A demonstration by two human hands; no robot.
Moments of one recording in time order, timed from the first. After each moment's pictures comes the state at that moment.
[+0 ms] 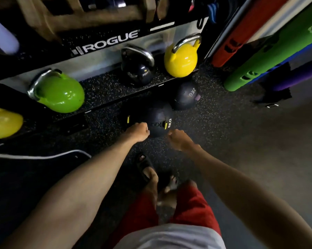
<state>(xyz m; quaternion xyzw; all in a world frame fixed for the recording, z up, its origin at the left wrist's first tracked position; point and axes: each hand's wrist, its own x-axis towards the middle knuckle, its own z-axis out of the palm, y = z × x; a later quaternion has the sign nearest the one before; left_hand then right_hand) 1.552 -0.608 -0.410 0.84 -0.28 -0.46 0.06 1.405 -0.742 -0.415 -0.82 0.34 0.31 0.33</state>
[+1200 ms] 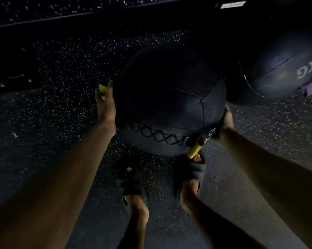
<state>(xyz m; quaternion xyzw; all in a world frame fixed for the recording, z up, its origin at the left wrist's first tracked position) 1.661 -0.642 -0.924 0.71 0.35 -0.29 0.54 1.503 -0.928 -0.955 -0.29 0.60 0.06 0.74</state>
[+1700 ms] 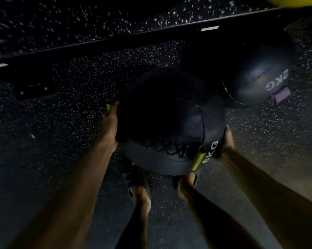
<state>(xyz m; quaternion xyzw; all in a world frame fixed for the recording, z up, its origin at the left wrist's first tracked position) 1.619 -0.624 -0.859 0.67 0.34 -0.38 0.53 1.444 -0.909 -0.879 -0.24 0.66 0.07 0.71</state>
